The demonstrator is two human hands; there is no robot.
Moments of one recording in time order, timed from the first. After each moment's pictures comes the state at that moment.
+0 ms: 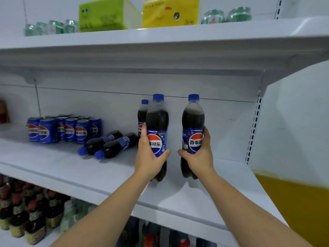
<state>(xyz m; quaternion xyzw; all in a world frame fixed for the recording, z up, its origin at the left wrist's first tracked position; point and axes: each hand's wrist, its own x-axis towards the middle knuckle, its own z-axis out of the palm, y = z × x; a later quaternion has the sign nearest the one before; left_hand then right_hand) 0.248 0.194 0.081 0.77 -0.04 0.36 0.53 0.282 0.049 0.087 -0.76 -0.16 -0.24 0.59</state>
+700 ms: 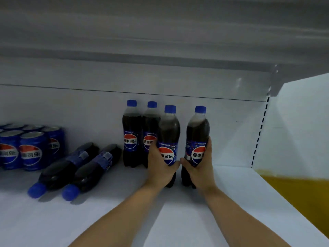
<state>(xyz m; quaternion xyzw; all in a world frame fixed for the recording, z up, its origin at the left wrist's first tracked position) 0.399 0.220 0.050 0.75 -0.11 0.27 0.59 0.392 0.094 0.047 -0.76 -0.08 -0.31 0.57</state>
